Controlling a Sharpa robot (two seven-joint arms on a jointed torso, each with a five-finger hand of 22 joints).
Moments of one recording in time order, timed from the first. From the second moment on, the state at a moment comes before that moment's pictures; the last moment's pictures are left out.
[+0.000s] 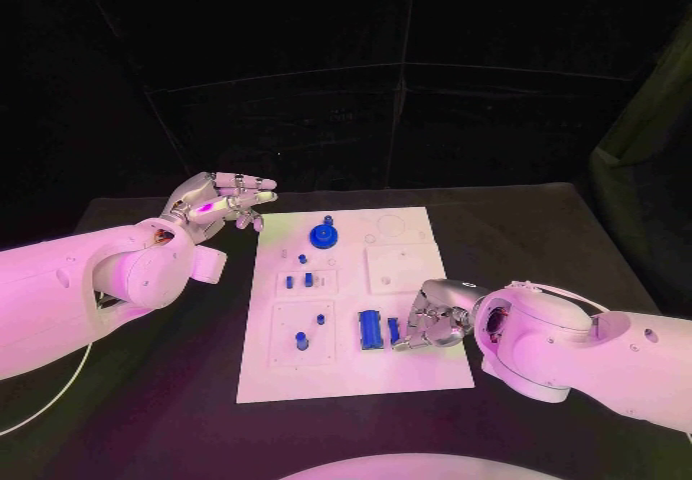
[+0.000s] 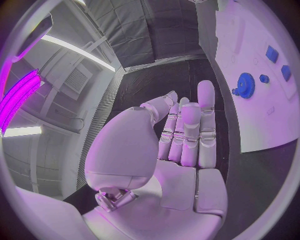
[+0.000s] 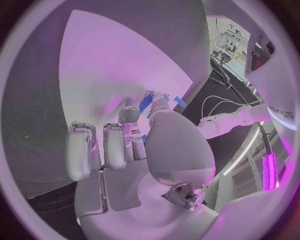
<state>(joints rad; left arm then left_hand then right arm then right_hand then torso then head) 1.35 -0.88 -0.21 1.45 0.00 -0.20 0.41 1.33 -0.11 0.49 -0.08 0.05 1.03 0.18 0.15 0.07 1.08 0.10 0.30 0.07 1.26 0.01 1.09 0.68 0.18 1.22 0.11 0.63 0.72 1.05 -1.03 -0.06 1.94 -1.40 -0.21 -0.57 1.24 -0.07 -0.13 0.26 0.16 1.14 0.06 0.14 0.42 1.36 -0.01 0.82 1.04 1.47 -0.07 1.40 1.30 0.04 1.46 0.04 1.49 1.31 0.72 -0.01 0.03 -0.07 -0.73</state>
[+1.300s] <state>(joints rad) 1.35 -0.87 -0.22 1.43 0.01 -0.20 0.41 1.30 -0.12 0.43 -0.06 0.05 1.00 0.18 0.15 0.07 1.05 0.11 0.30 0.07 1.07 0.04 0.86 0.48 0.18 1.08 0.13 0.51 0.65 1.09 -1.01 -0.06 1.74 -0.95 -0.34 -0.13 1.44 -0.02 -0.18 0.20 0.14 0.99 0.15 0.07 0.38 1.08 0.07 0.37 0.71 1.25 0.00 0.70 0.63 0.17 0.99 0.10 0.84 0.83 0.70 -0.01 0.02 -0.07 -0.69</state>
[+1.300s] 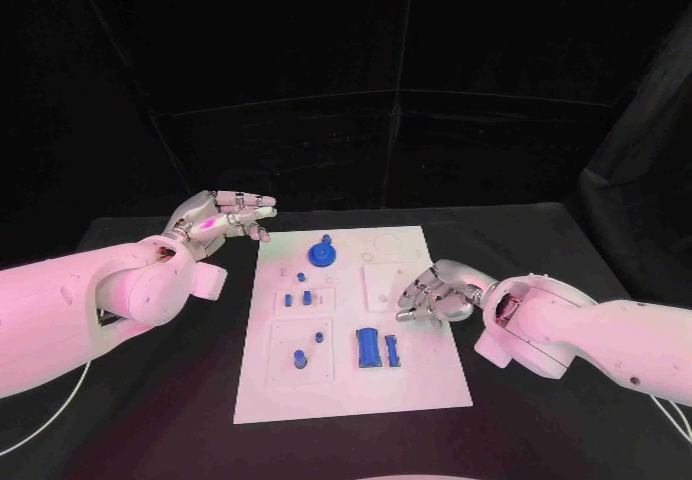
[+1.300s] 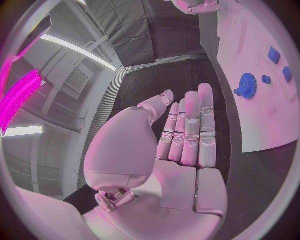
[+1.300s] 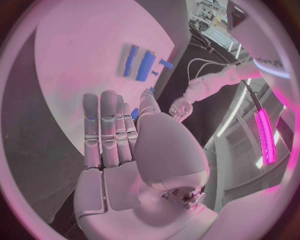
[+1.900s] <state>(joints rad) 1.32 -0.75 -0.22 1.28 0.12 -0.21 0.48 1.31 -0.09 0.35 -0.03 0.05 1.00 0.19 0.10 0.07 1.05 0.15 0.14 0.06 1.00 0.13 0.23 0.16 0.18 0.84 0.25 0.14 0.32 1.12 -0.73 -0.01 1.24 -0.28 -0.32 0.37 1.48 0.09 -0.18 -0.01 0.10 0.98 0.18 0.07 0.14 1.13 0.13 0.08 0.09 1.22 0.09 0.10 0.14 0.17 0.98 0.20 0.25 0.35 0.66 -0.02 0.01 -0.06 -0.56</state>
